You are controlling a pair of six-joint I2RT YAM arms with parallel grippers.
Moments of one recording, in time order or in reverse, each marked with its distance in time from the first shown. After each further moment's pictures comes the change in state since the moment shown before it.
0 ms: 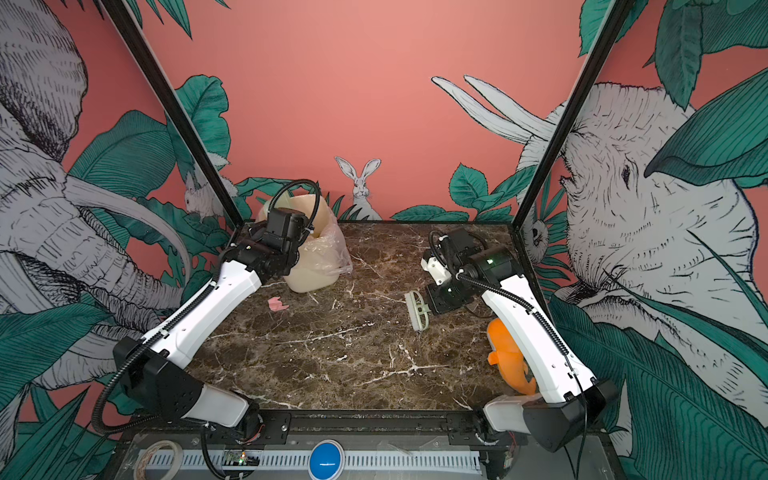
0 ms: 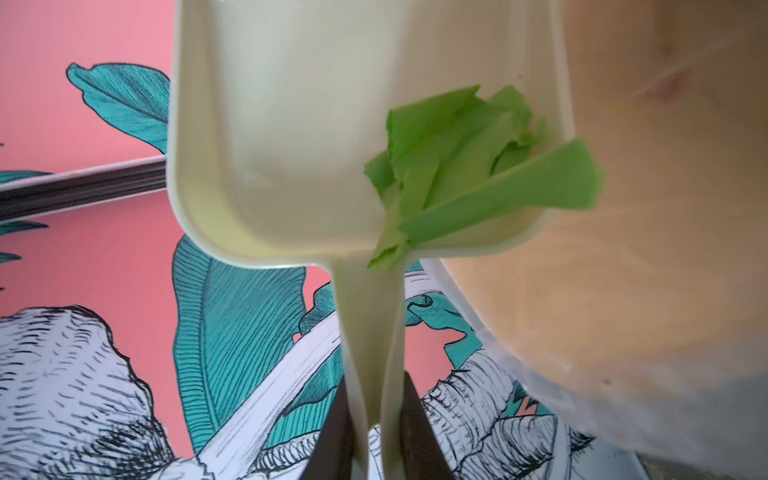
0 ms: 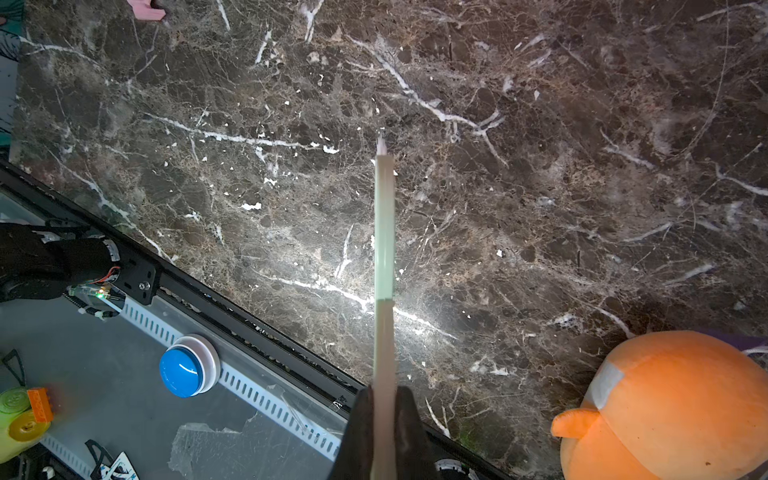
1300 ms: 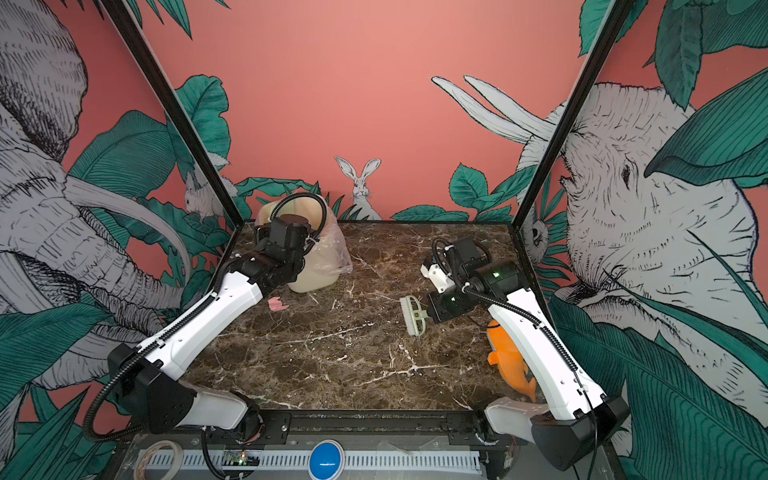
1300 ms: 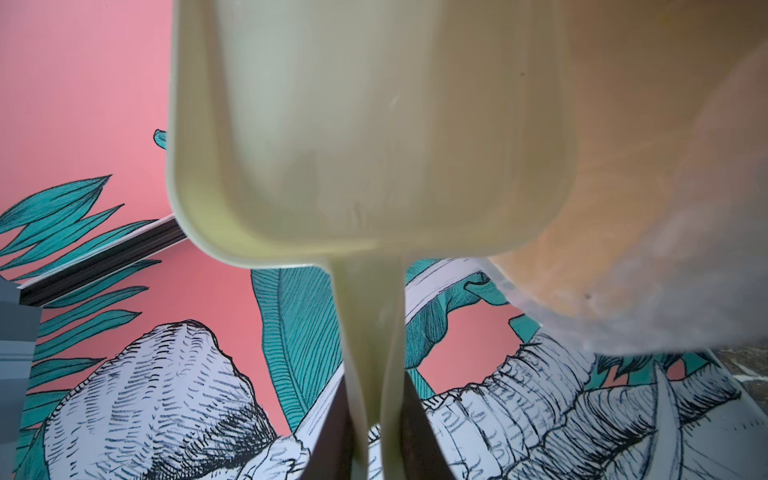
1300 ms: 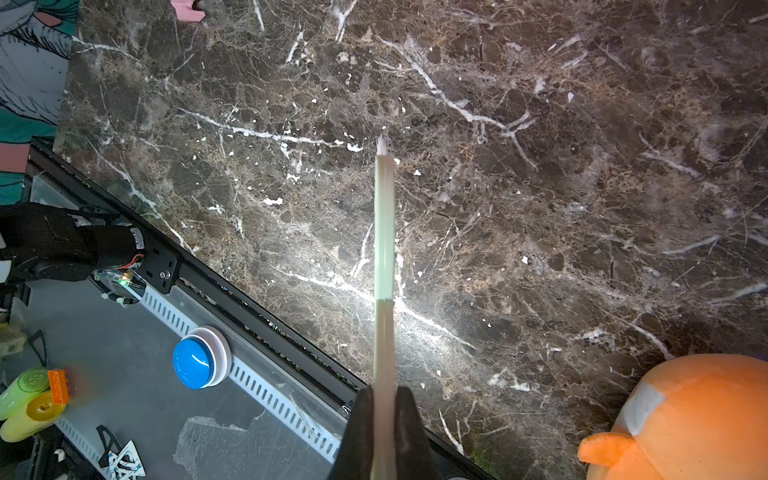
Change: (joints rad) left arm -0.058 -0.065 -0.084 0.148 -0.095 0.281; right arm -0.006 -0.103 -0.127 0.076 -0.068 -0.021
